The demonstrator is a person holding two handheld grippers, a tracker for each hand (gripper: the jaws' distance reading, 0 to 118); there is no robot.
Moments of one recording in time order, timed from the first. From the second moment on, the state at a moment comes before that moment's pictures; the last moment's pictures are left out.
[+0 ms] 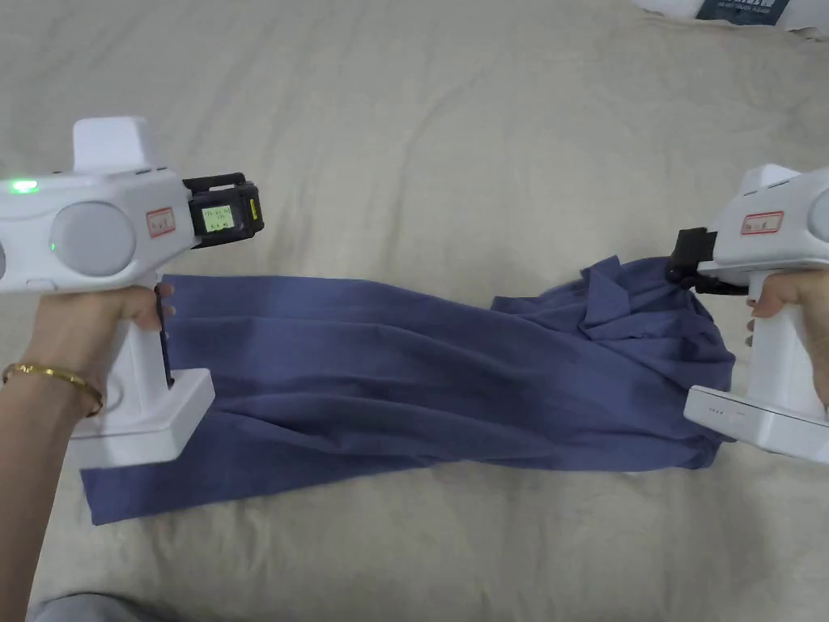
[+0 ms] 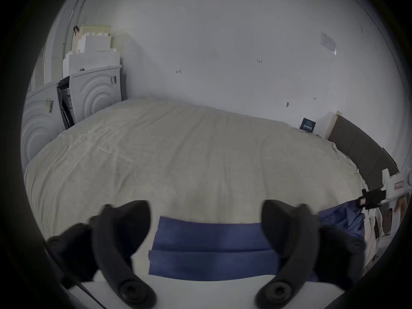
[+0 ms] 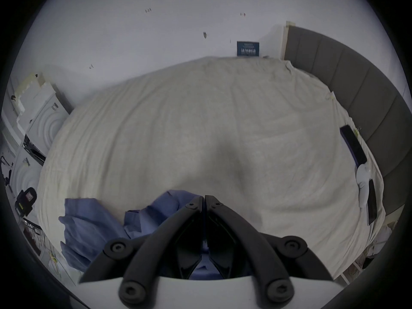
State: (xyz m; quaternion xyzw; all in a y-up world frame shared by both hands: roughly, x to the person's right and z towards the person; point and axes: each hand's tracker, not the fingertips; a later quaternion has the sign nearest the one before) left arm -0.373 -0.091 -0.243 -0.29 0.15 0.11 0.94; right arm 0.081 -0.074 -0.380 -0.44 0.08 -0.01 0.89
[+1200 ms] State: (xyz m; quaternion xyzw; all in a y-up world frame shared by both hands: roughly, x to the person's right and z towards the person) left arm -0.421 -0.108 -0.284 -0.42 0.18 0.08 0.89; right arm 0.093 -0.048 -0.365 -0.41 0.05 -0.06 0.91
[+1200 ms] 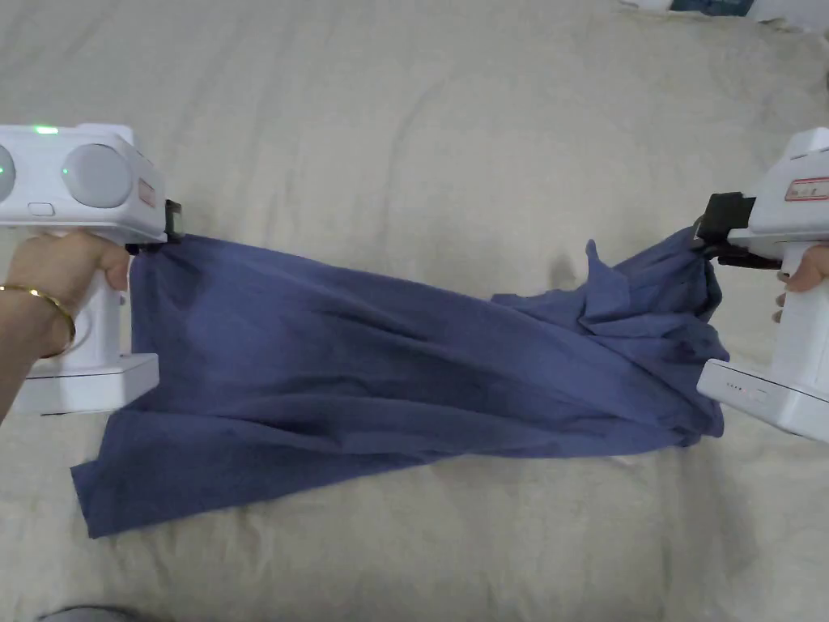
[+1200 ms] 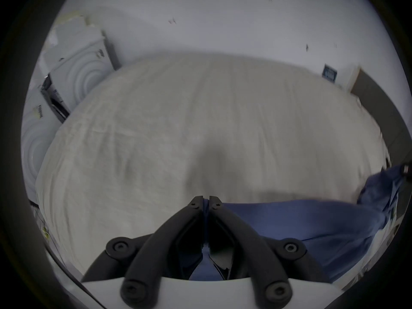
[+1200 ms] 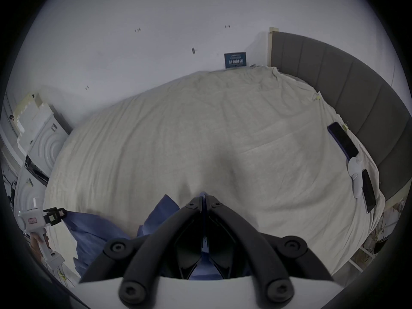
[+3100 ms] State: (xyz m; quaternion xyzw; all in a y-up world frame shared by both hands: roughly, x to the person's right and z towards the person) left arm -0.490 0.170 -0.254 -0.14 0.37 0.07 0.92; right arm 0.174 0.219 -0.350 -0.18 -0.09 -0.07 0.98
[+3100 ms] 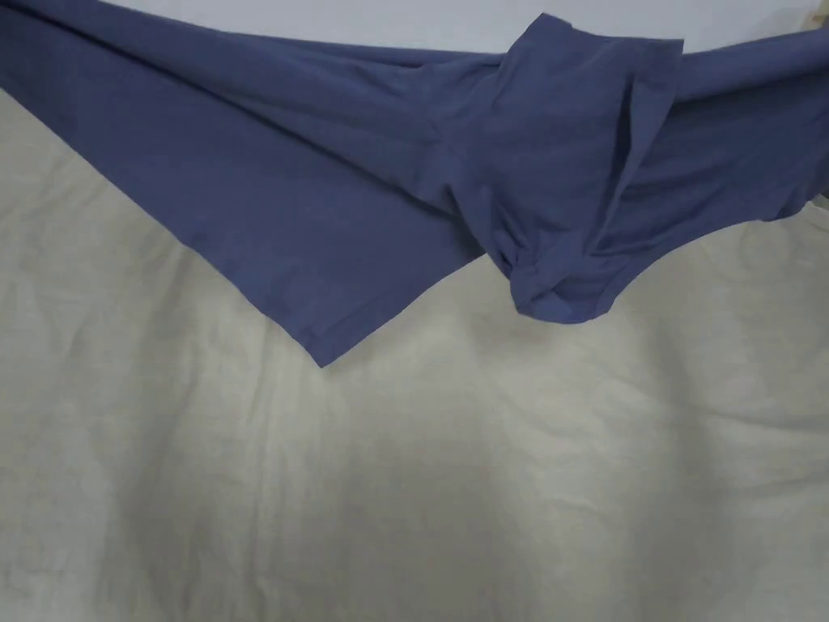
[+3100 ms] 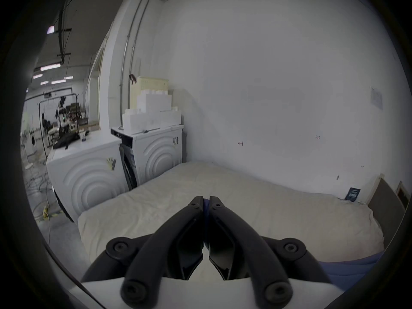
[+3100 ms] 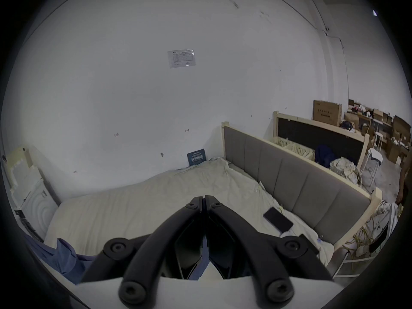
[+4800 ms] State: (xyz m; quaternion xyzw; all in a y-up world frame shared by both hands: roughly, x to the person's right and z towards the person) left arm -0.478 -0.117 -0.162 -0.34 0.32 0.12 0.88; right arm 0.238 -0.126 -0.262 -0.42 -0.10 -0.14 0.89
